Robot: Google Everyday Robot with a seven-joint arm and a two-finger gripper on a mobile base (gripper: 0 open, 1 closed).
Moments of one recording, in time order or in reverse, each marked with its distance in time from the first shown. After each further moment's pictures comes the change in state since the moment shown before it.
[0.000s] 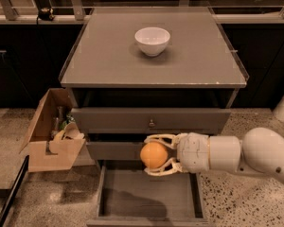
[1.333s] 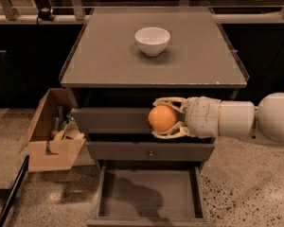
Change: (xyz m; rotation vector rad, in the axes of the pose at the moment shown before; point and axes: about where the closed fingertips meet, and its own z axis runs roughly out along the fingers) arm -0.027 -0.093 -0.029 0.113 0.097 -0.110
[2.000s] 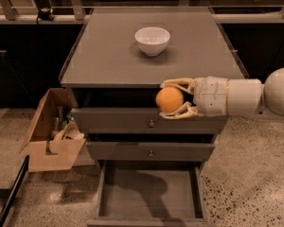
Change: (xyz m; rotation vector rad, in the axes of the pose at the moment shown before) arm 0.014 -0.051 -0.011 -0.005 -0.030 -0.012
